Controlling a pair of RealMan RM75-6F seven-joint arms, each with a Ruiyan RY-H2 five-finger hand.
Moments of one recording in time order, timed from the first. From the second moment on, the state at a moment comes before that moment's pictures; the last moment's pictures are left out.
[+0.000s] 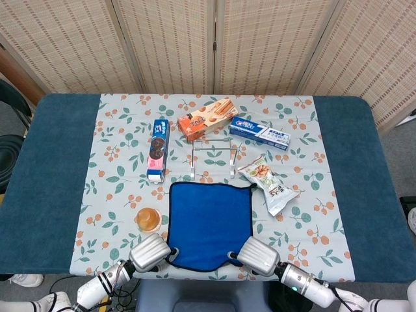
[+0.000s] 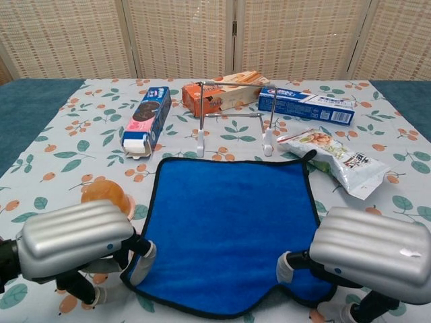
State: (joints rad) left arm -0.59 -1.56 0.16 -1.49 1.74 1.05 0.13; right arm 0.53 -1.51 -0.19 -1.46 -1.89 1.05 -0.21
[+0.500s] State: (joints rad) left arm -0.60 -1.55 0.15 -1.49 1.74 1.05 0.12; right arm 0.53 -1.52 -0.17 -1.44 -1.88 1.09 -0.18
